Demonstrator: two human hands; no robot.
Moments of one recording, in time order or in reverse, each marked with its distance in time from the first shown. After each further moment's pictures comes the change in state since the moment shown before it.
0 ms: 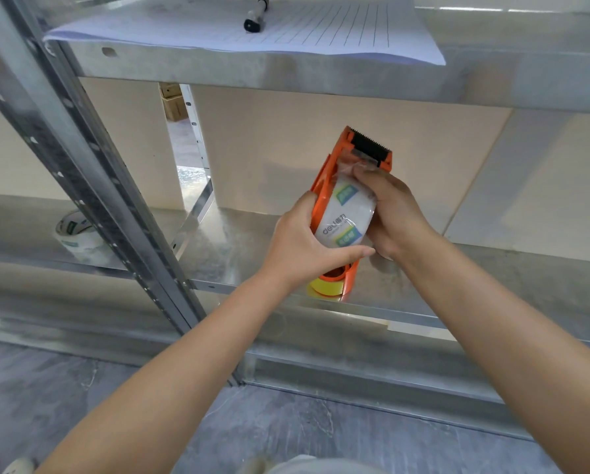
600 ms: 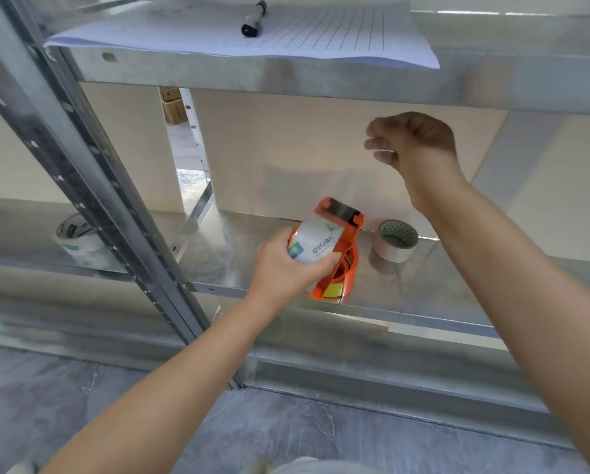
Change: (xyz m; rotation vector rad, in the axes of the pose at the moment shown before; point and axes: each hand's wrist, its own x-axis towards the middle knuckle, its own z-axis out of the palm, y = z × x) left_hand -0.020 -0.023 -0.002 -0.011 0.098 -0.219; right_hand 0.026 -0.053 -0.005 -0.392 0.118 -0.306
